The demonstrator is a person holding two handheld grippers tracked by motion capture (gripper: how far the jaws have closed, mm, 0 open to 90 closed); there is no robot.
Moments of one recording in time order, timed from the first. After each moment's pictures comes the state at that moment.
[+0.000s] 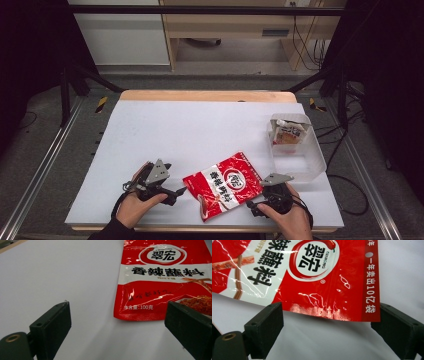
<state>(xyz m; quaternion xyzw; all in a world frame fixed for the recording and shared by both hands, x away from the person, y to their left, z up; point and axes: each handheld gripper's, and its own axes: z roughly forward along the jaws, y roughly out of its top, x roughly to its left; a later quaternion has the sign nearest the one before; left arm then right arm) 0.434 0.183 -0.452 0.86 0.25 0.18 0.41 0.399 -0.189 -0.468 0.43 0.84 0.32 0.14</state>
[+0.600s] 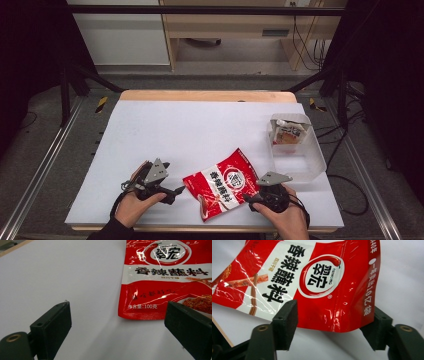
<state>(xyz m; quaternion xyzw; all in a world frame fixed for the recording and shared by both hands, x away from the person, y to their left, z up) 0.436 0.187 -0.450 0.86 0.25 0.19 0.41 0.397 -0.178 -0.457 0.40 0.83 0.35 0.16</state>
